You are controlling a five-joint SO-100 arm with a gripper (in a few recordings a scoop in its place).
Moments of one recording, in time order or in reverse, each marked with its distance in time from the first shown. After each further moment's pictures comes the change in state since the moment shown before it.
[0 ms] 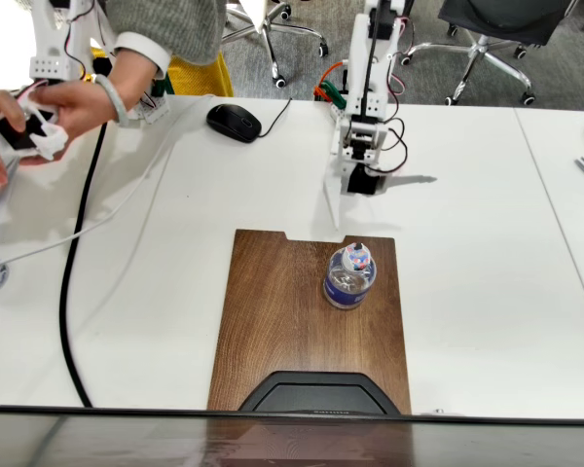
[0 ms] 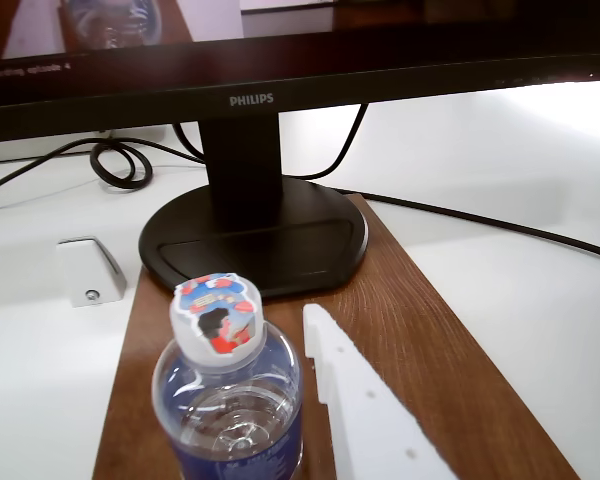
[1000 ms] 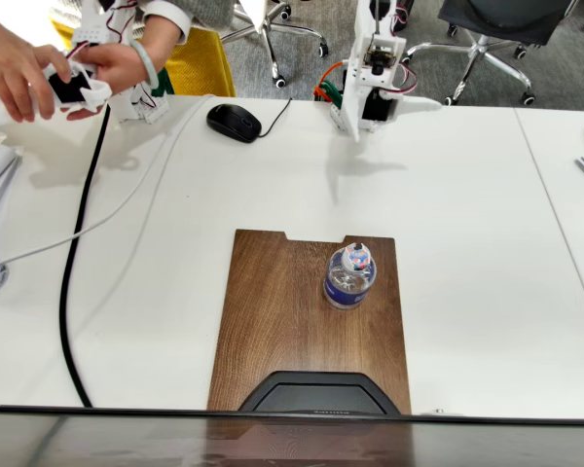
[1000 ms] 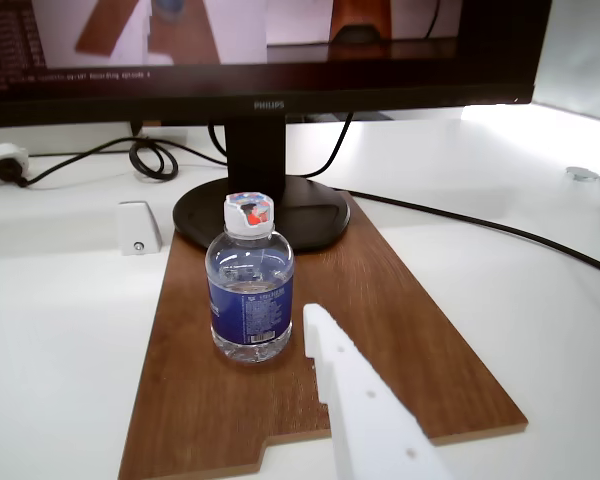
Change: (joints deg) arm -1.2 73.6 50.9 20.6 -3.2
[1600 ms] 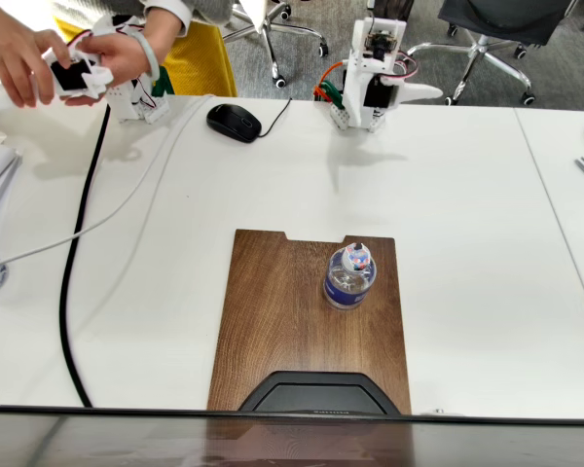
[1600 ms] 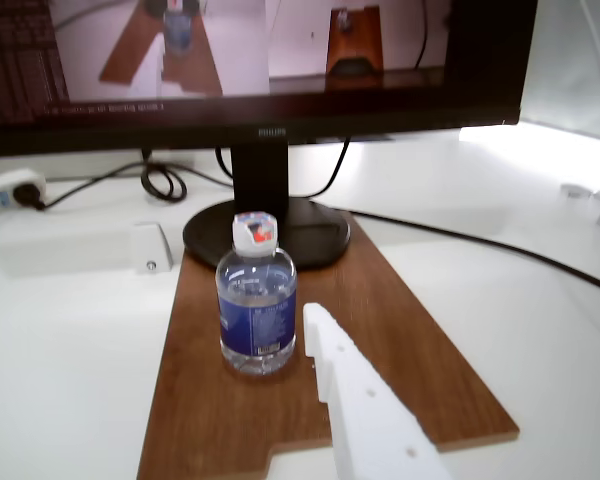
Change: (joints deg) arm -0.2 24.1 2.5 17.0 0.5
